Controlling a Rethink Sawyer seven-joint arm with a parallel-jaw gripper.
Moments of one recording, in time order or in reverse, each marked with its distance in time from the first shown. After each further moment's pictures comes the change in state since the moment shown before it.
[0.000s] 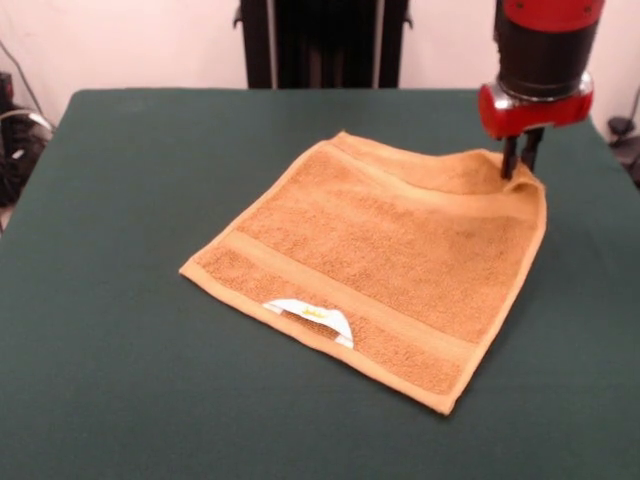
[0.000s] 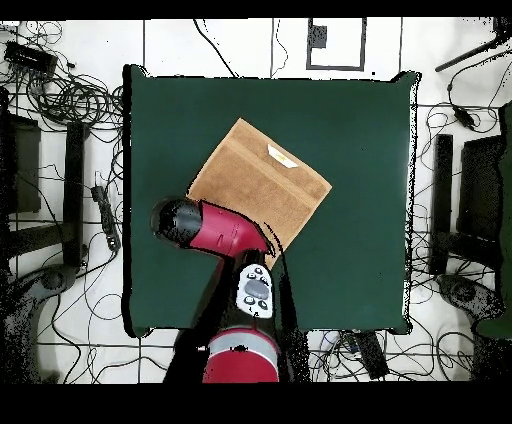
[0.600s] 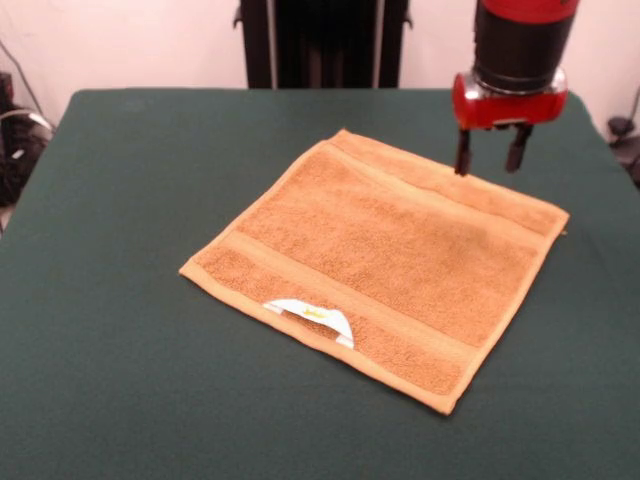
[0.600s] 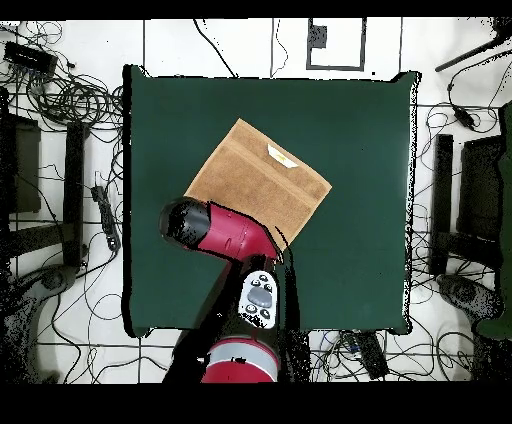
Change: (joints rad) arm 0.009 0.002 -0.067 -0.001 0.000 0.002 0.048
